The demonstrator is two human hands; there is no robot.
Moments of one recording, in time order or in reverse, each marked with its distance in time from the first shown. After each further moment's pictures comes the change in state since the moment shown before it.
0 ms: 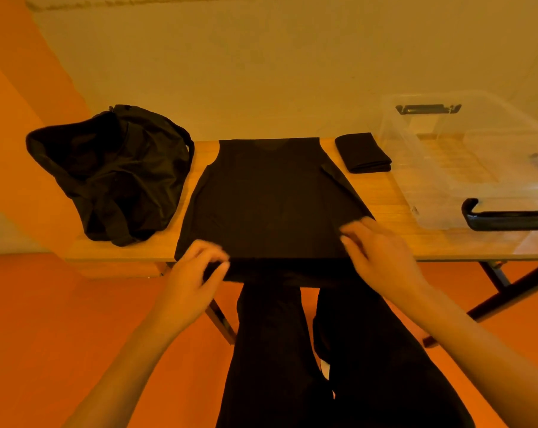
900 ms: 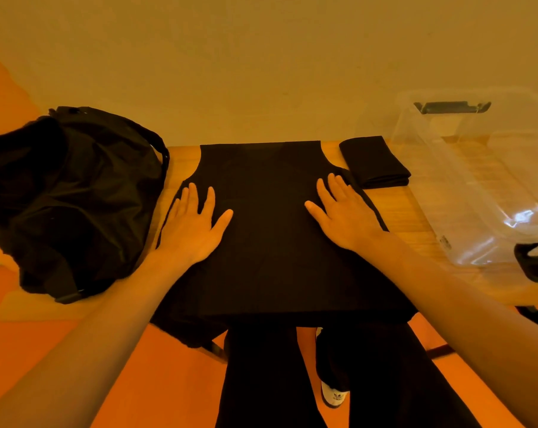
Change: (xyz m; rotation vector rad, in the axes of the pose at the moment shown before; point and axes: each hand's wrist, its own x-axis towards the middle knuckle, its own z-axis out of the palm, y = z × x) left_hand 0.206 -0.040 0.025 0.640 -0.277 -0.199; right_hand 0.191 0.039 0.063 -0.318 -0.252 0.125
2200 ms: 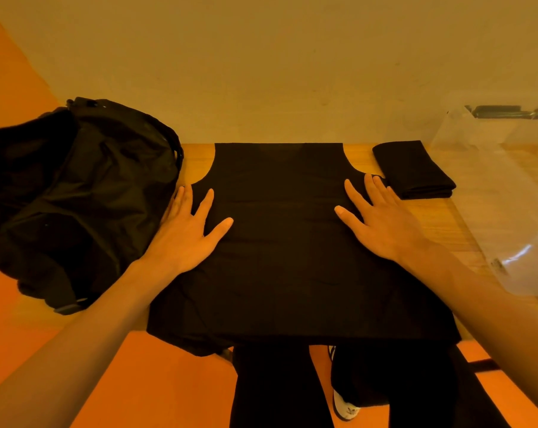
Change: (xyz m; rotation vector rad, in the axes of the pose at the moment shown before) left_hand 0.003 -0.054 0.002 -0.087 0.001 -0.007; right_hand 0.016 0.005 0.000 -0.044 -0.066 0.062
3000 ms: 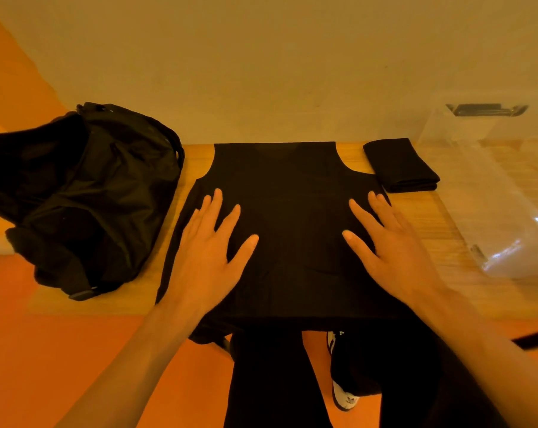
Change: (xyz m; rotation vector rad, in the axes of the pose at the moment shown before) left_hand -0.086 0.055 -0.004 -0.228 0.340 0.177; right_hand -0.103 -0.010 -0.006 0.263 0.211 -0.075
